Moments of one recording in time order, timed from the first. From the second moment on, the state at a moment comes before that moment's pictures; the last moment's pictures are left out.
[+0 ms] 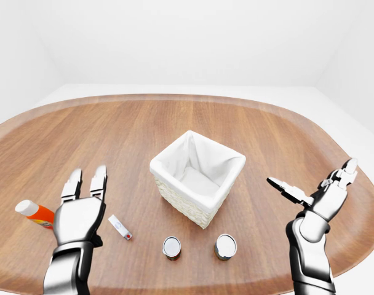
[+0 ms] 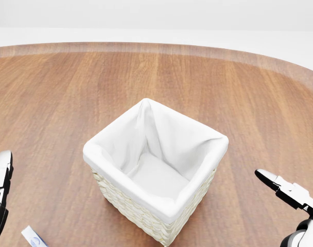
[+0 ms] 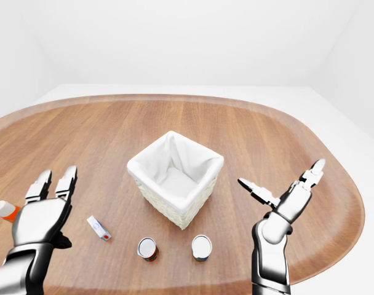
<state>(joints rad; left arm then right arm) 0.28 0.11 0.30 -0.45 1.39 -0.09 -0.20 0.03 -0.04 -0.30 -0.14 -0.04 -0.06 -0.52</state>
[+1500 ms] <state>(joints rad) 0.28 0.19 0.08 -0.19 1.66 -0.09 -0.04 0.03 -0.04 -0.30 -0.16 -0.04 -0.05 -0.52</state>
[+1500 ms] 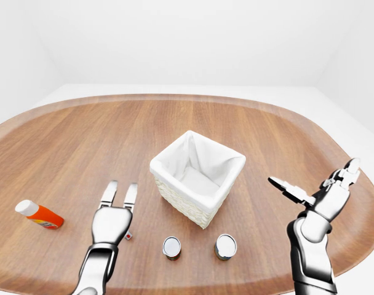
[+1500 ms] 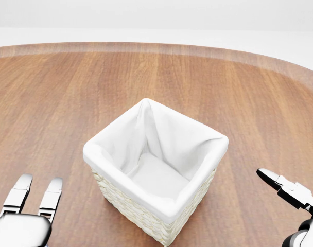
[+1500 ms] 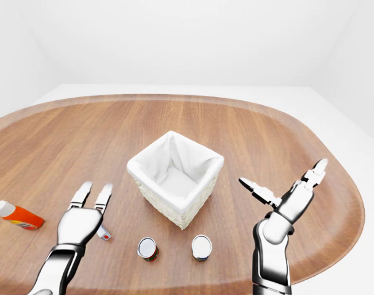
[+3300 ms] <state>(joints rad) 0.11 0.32 -0.06 0.51 1.61 -0.09 0.16 0.03 -0.04 -0.30 -0.15 -0.05 -0.06 -0.52</state>
